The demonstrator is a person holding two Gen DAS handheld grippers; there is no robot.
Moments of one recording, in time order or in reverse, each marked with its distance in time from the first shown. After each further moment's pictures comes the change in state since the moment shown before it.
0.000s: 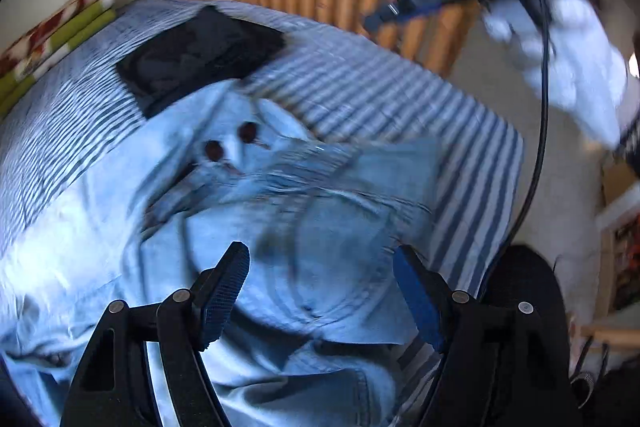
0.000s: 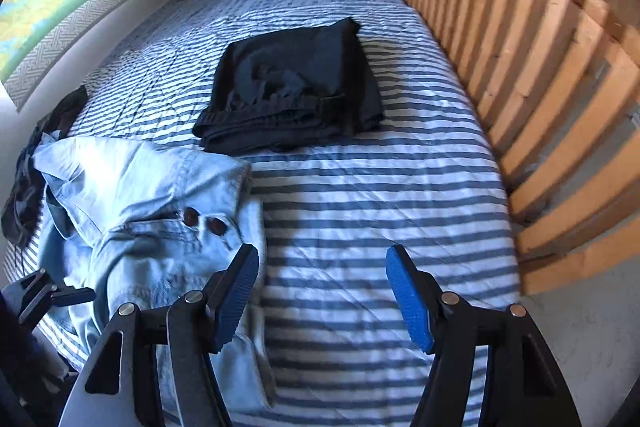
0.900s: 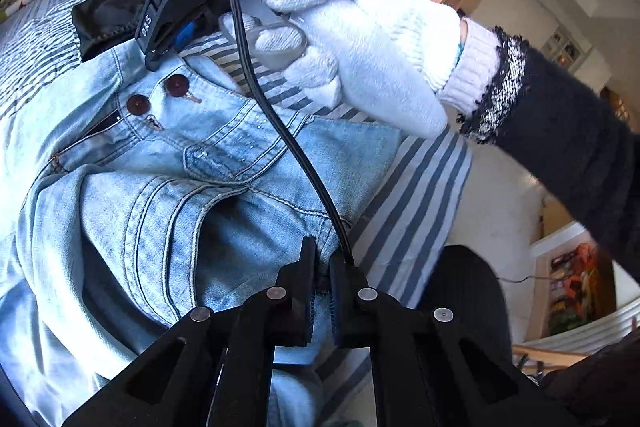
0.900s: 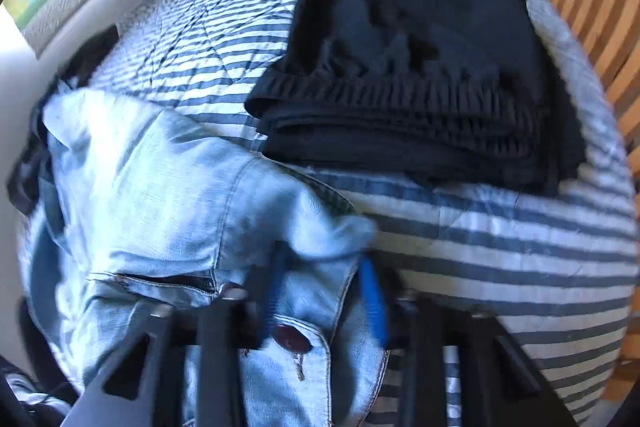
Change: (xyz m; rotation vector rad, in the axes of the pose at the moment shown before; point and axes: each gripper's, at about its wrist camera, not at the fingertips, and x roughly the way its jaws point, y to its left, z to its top) left arm 0.009 0.005 -0.025 -0.201 -0.033 -0.279; right arm 0.148 0.121 0.051 -0.241 0.128 0.094
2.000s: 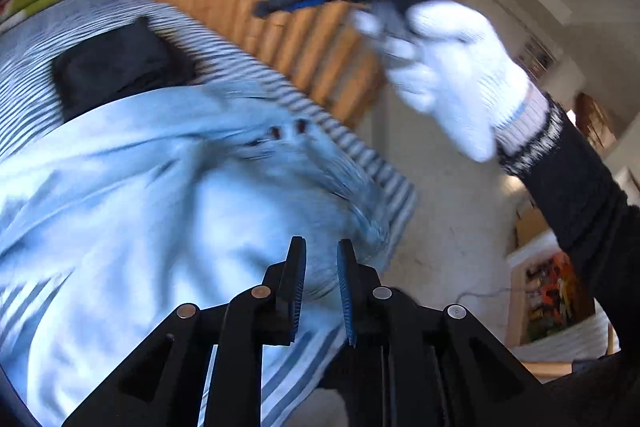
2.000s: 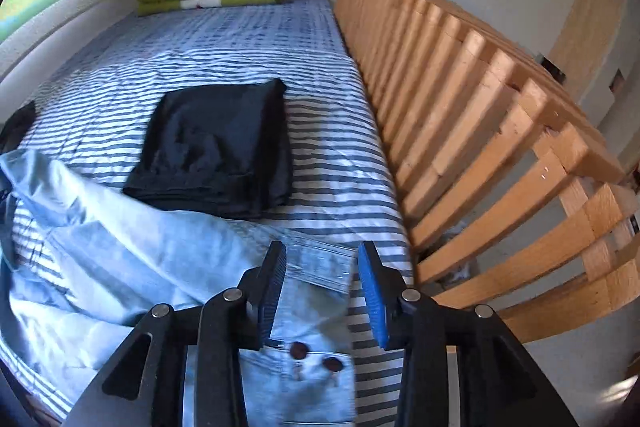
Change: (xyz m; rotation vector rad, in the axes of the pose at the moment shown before) left arm -0.081 -0.009 0.029 -0.012 -0.086 -0.039; right arm -0.183 -0.100 -0.038 0.155 -0.215 -0.319
